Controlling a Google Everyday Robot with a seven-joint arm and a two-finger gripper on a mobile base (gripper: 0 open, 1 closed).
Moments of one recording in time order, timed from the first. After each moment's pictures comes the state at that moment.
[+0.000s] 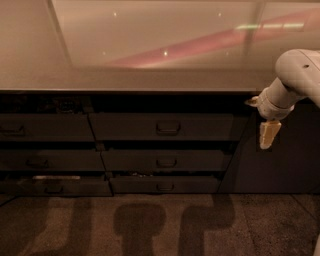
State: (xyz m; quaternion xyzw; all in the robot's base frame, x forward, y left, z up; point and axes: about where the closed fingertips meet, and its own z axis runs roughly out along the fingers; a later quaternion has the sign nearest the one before) arm 0.646 -0.347 0.713 -0.73 0.67 -0.08 0.12
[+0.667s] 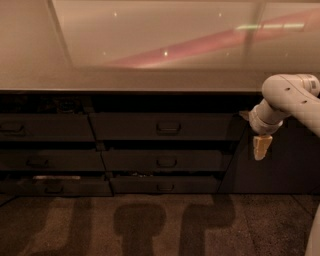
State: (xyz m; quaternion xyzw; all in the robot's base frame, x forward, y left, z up) arm 0.650 -0.347 0.645 -0.74 0.66 -0.09 0.10
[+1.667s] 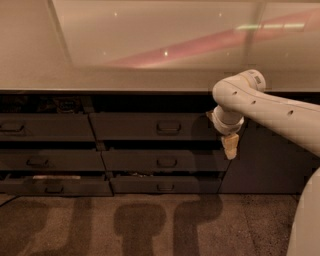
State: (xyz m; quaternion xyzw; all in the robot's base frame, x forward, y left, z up) arm 0.652 -0.241 0.646 -0.79 0.60 -0.12 0.05
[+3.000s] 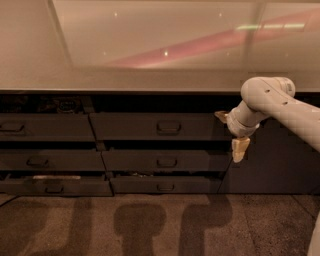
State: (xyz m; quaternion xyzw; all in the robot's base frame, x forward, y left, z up) arm 0.646 -0.263 0.636 -0.79 0.60 -0.05 0.13
